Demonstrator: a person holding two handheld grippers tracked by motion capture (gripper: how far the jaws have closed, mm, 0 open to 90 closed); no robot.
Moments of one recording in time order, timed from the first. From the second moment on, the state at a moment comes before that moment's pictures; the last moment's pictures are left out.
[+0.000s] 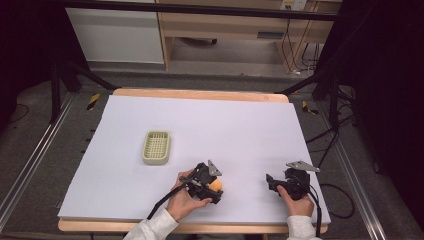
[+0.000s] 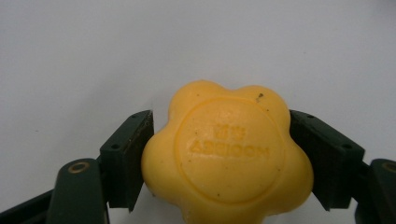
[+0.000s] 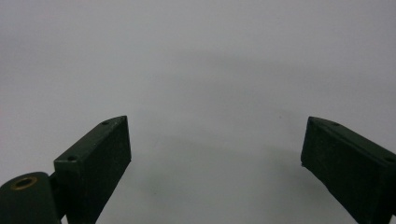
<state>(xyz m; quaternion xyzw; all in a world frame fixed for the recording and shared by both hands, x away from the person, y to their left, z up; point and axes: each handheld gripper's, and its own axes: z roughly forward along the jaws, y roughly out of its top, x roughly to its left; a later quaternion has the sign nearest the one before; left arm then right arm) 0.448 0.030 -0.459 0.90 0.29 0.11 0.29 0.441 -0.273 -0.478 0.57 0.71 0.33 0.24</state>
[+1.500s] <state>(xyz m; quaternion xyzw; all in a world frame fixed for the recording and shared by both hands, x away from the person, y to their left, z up) 0.467 0.143 -0.400 0.85 0.38 0.16 0.33 0.441 -0.273 -0.478 0.57 0.71 0.33 0.24</state>
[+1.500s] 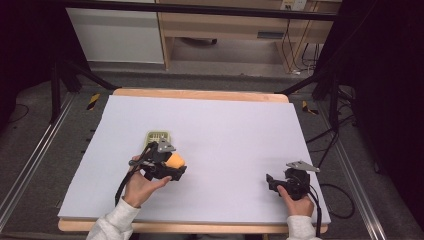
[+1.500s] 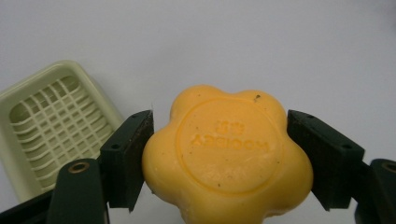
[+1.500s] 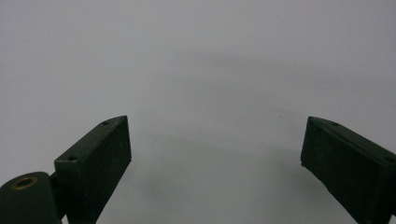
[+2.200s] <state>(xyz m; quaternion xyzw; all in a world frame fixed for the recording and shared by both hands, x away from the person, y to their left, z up) 0.490 0.174 -0.384 0.82 0.43 0.20 0.33 0.441 -0.273 -0.478 0.57 0.71 0.33 0.24</state>
